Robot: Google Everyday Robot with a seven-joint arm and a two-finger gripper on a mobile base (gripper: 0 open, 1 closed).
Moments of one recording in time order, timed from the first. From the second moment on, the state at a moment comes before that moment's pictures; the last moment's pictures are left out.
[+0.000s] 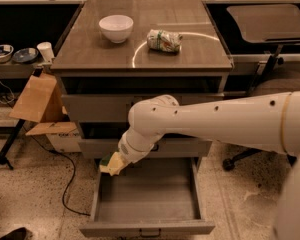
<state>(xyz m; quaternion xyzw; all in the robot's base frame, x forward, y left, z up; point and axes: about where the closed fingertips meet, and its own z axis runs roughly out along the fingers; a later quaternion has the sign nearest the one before) 0.502 0.079 0.608 -0.32 0.93 0.18 0.08</state>
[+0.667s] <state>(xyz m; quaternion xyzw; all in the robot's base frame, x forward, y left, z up) 0.486 0.094 0.512 -0.31 0.92 0.22 0.06</state>
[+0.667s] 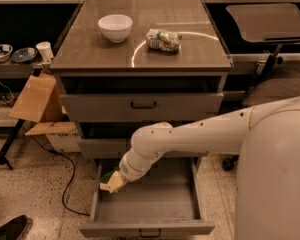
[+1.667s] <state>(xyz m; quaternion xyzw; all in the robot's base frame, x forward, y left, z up) 0.461 0.103 0.396 -0.27 0.93 0.24 0.03</state>
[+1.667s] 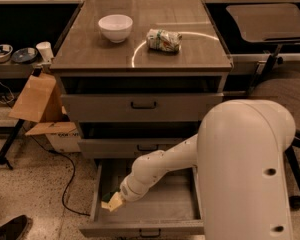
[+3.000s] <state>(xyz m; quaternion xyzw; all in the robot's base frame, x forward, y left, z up) 0.498 0.156 0.318 -0.36 0.90 0.24 0.00</state>
